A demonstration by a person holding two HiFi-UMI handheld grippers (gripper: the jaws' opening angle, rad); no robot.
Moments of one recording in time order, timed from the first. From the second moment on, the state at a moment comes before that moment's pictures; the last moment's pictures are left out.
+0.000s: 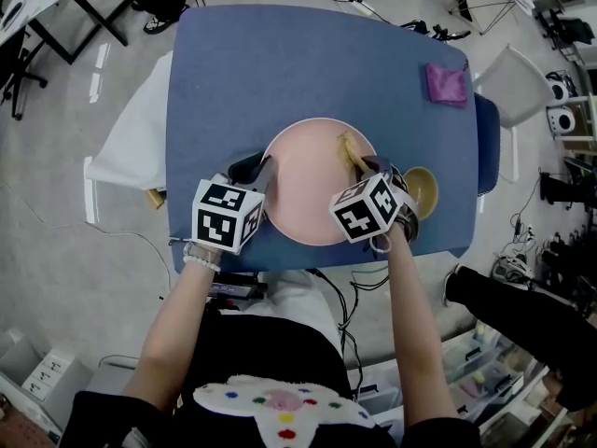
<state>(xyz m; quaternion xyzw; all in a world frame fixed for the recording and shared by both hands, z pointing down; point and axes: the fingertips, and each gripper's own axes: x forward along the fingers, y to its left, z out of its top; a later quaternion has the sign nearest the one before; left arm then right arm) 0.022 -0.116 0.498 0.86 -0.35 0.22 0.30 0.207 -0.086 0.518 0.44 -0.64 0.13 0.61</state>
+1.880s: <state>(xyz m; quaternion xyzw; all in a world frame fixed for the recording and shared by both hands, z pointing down) 0.027 -0.116 0.499 0.87 -0.34 0.23 0.28 0.128 0.034 0.520 0.24 -0.73 0.22 0.60</state>
